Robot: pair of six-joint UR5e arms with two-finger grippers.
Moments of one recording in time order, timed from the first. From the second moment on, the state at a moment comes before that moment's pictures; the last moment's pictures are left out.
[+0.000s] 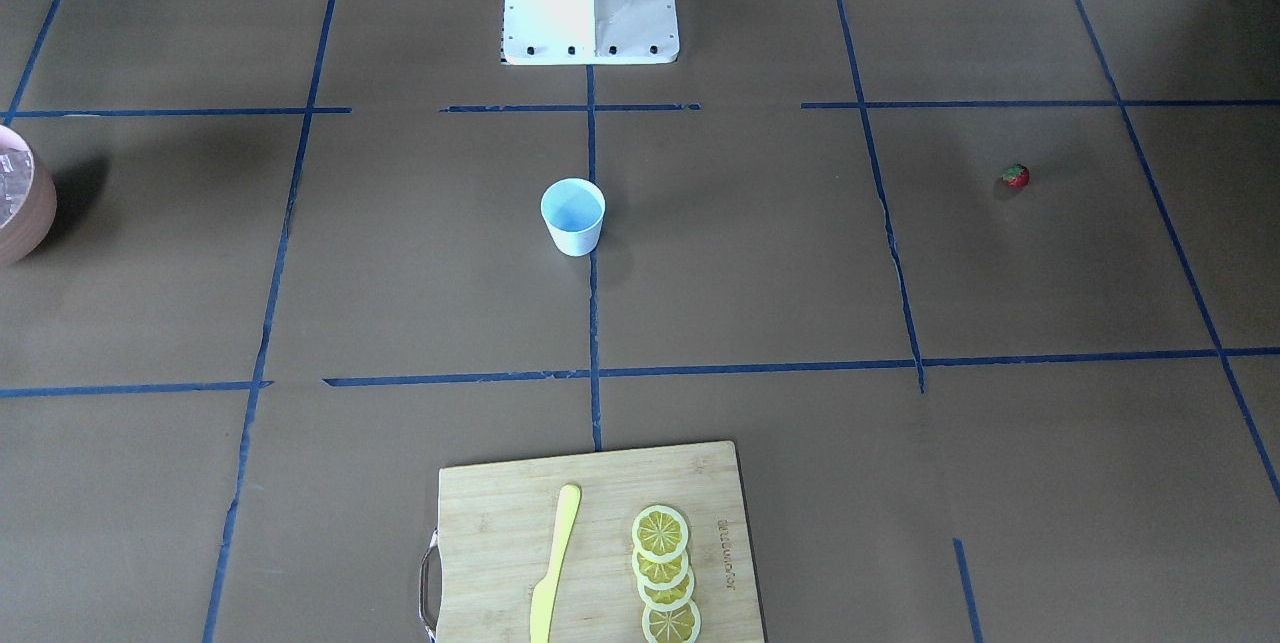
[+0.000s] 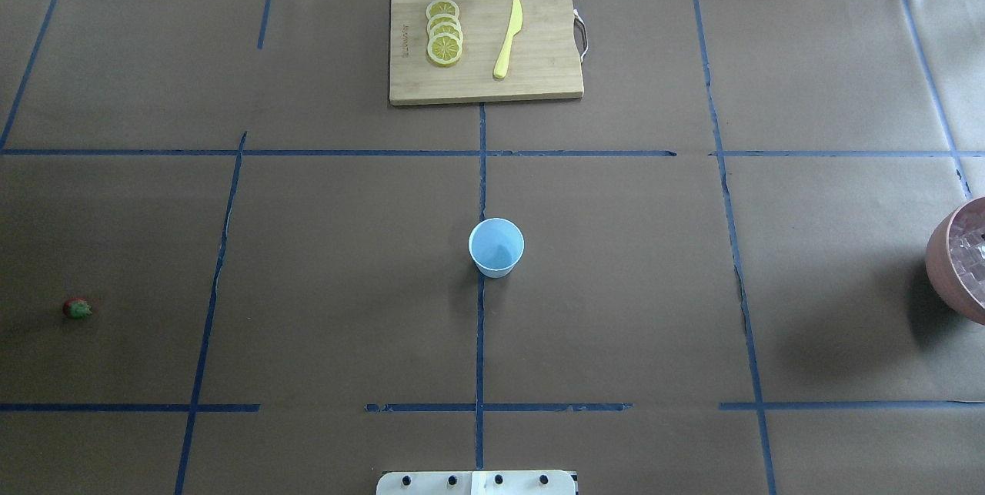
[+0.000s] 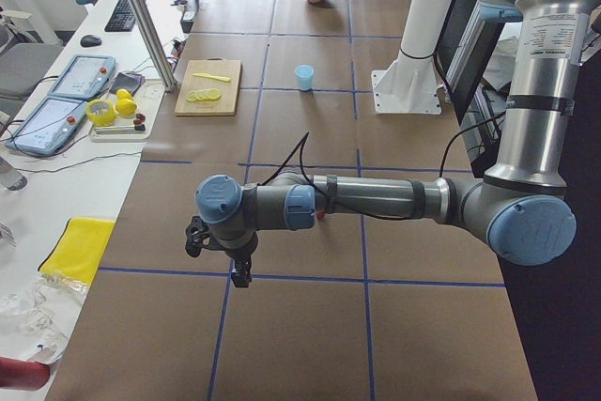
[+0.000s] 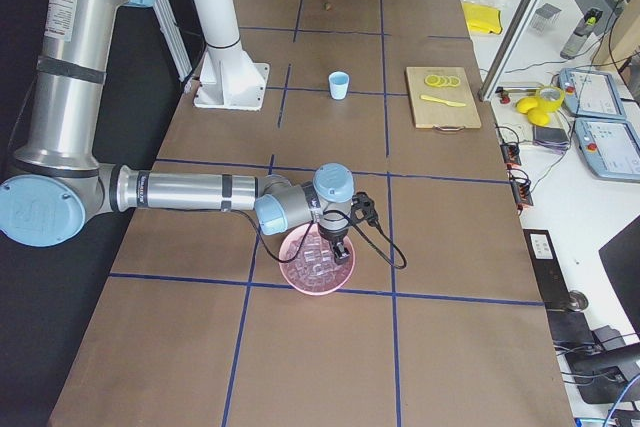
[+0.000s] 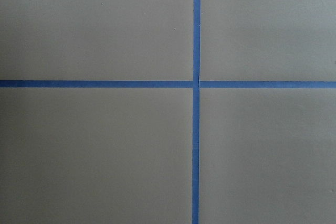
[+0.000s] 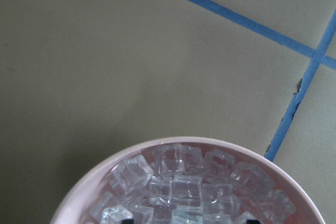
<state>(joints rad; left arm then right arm) -1.59 -1.65 -1.53 -1.49 -2.40 0.05 1.27 -1.79 1.73 -1.19 2.30 -0.01</state>
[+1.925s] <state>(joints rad) -1.59 -1.65 -1.55 -1.49 -2.40 0.05 1.20 -1.79 1.70 -1.20 2.25 -0.01</state>
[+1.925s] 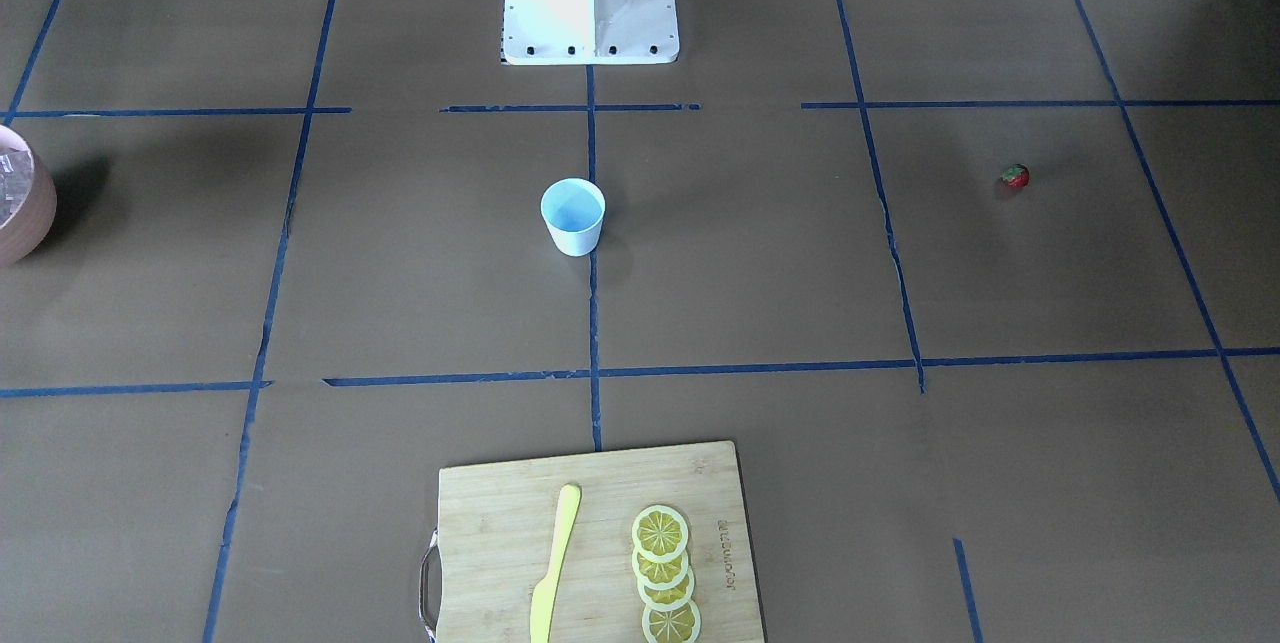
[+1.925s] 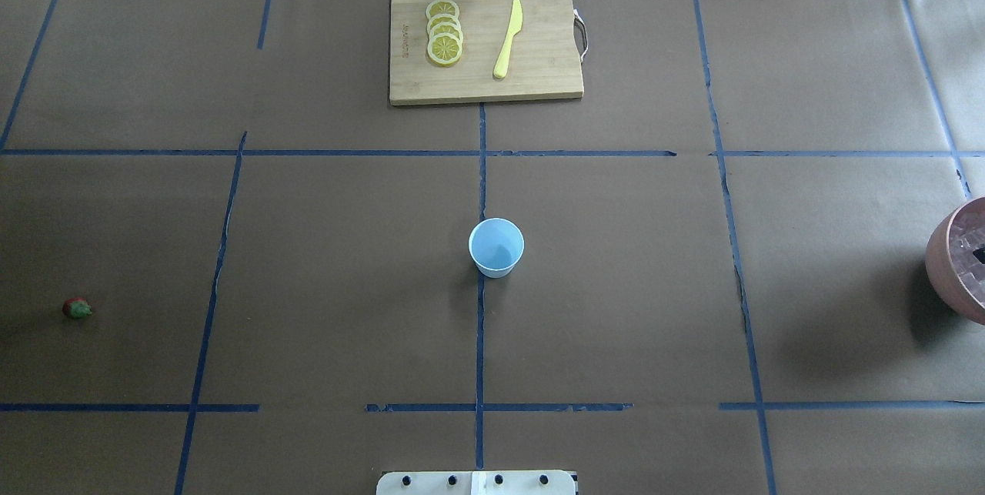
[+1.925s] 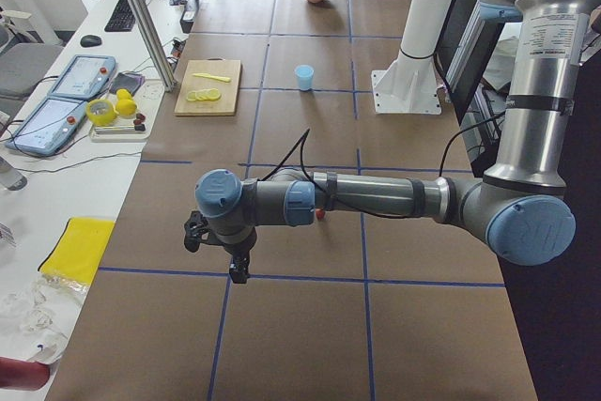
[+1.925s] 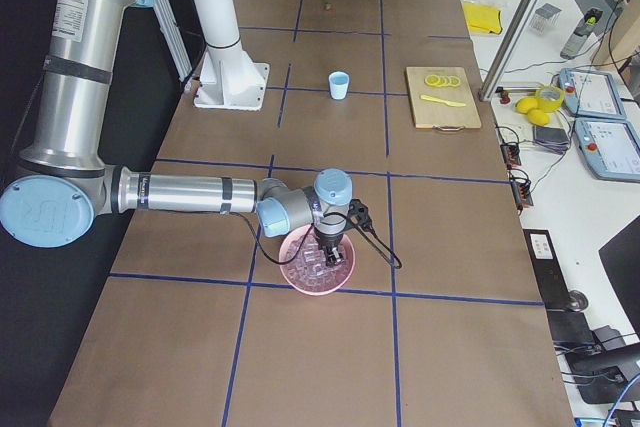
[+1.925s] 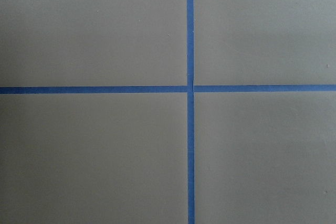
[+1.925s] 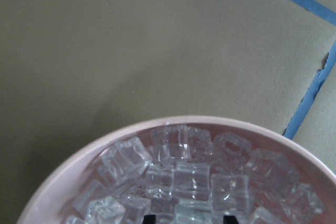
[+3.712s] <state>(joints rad) -1.59 -1.65 -1.56 -1.49 -2.40 0.04 1.19 -1.45 1.96 -1.65 2.32 0.19</state>
